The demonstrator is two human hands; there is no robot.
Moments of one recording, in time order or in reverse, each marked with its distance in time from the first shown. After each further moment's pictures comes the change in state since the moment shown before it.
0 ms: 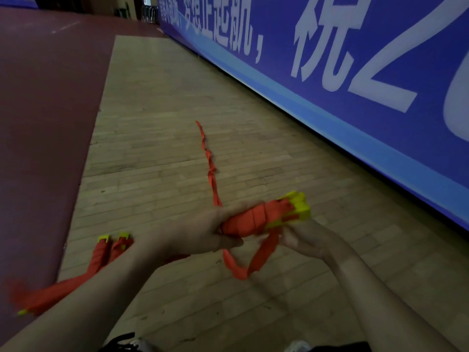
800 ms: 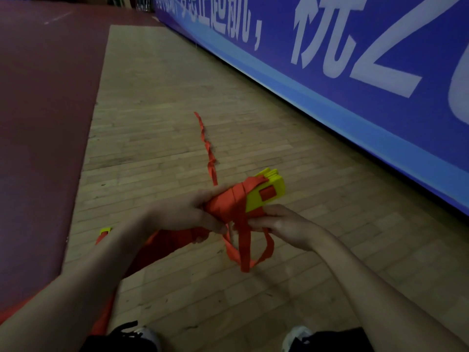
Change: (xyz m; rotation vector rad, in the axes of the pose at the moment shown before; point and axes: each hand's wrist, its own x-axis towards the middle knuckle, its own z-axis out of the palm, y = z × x) left_hand -0.006 -0.006 -0.018 -0.423 -0.086 -0.348; right_hand -0.011 -0.004 0.037 -0.350 -0.185 -0.155
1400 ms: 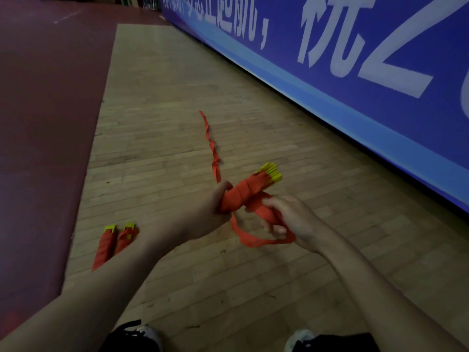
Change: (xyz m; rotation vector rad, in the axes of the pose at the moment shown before) left_hand 0.026 -0.022 0.019 0.525 0.422 0.019; right_hand -0.003 -0.026 0.009 0.016 0.188 0.038
